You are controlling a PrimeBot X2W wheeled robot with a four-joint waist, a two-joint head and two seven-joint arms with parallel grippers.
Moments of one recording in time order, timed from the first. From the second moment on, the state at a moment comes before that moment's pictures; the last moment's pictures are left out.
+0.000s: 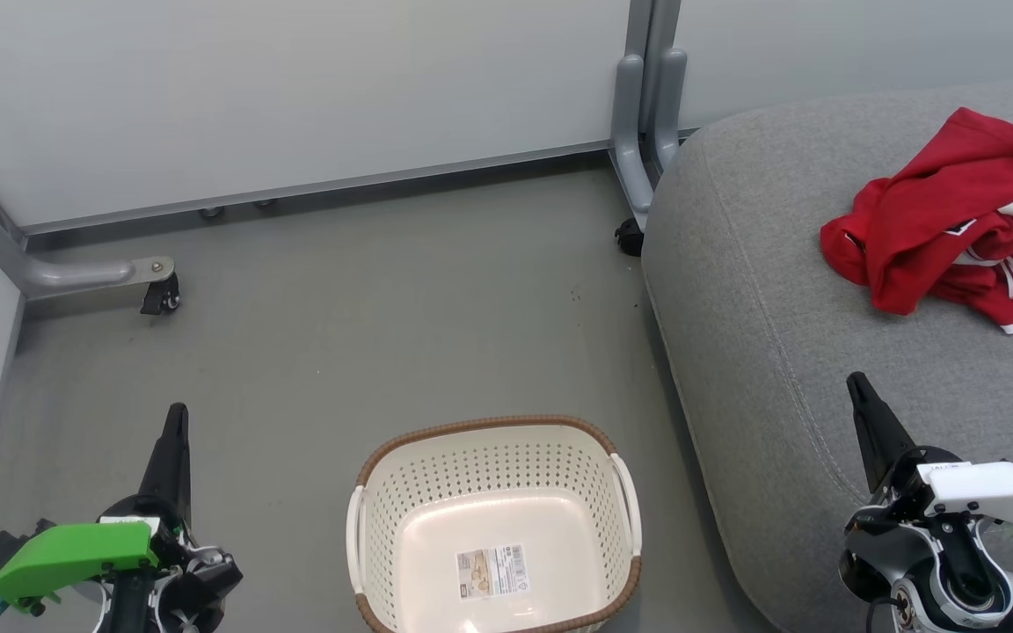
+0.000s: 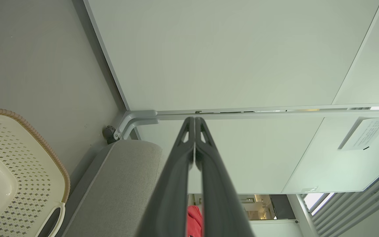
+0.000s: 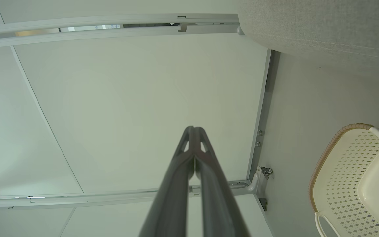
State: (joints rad) left arm -0.10 0.05 0.11 0.24 -1.62 -0.13 0.11; right arm -0.11 -0.05 -0.11 0.24 1.62 0.13 0.11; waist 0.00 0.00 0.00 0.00
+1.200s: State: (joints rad) left arm -0.10 0.05 0.11 0.24 -1.62 -0.13 0.11; right arm -0.11 -0.05 -0.11 0.24 1.62 0.13 0.11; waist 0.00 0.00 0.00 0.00
